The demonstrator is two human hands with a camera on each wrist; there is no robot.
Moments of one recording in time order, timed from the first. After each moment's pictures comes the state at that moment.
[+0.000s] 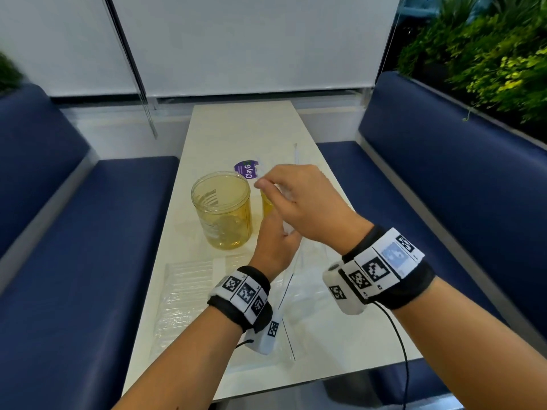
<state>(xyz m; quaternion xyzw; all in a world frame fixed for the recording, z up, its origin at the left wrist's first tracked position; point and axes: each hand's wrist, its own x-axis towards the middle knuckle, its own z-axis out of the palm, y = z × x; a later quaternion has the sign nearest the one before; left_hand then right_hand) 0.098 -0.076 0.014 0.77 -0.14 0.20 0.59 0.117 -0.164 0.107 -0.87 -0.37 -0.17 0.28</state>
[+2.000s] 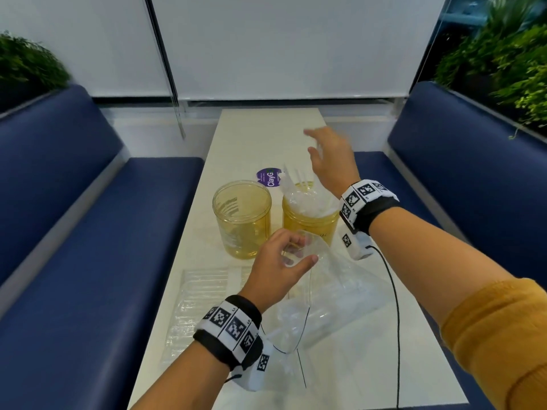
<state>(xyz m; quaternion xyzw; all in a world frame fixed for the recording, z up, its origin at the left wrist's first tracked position) 0.080 -0.035 -0.007 0.80 -0.05 0.13 0.58 0.278 -0.151 0.086 -0.88 -0.27 -0.26 0.30</state>
